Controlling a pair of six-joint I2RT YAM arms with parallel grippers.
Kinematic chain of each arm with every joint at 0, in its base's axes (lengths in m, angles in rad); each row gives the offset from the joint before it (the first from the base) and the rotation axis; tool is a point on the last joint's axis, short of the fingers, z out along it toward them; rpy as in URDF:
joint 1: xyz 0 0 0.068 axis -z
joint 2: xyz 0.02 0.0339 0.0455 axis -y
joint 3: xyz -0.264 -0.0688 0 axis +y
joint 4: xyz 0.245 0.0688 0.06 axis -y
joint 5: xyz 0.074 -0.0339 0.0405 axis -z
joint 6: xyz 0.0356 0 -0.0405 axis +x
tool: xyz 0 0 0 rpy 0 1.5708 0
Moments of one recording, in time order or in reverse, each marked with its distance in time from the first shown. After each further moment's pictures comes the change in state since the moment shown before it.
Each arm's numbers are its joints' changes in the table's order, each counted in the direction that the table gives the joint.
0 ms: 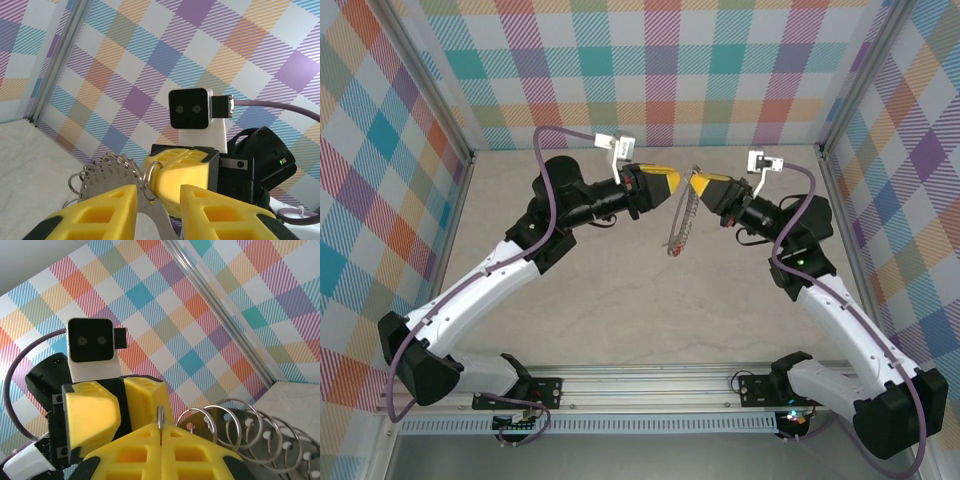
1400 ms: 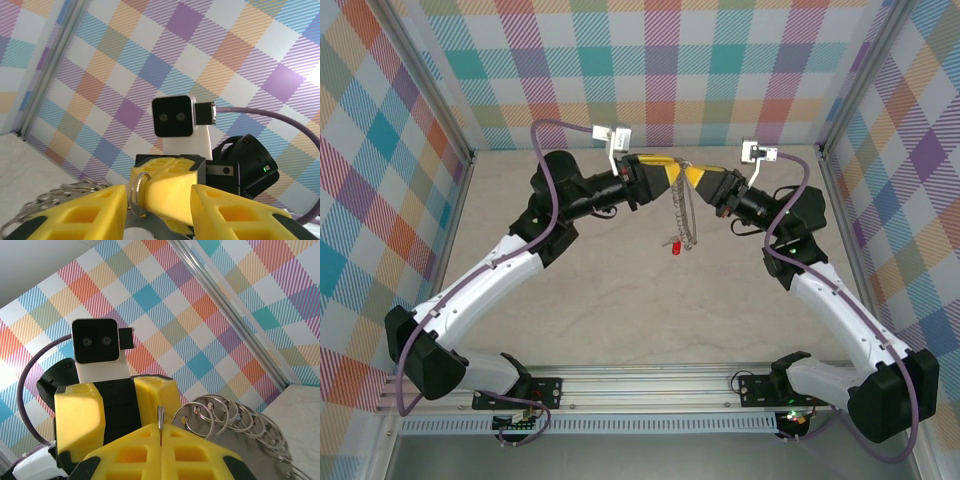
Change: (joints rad) left arm -0.043 -0.029 -0.006 0.098 0.047 -0.039; right arm 0.000 -0.085 -0.039 0.086 -0.027 0.055
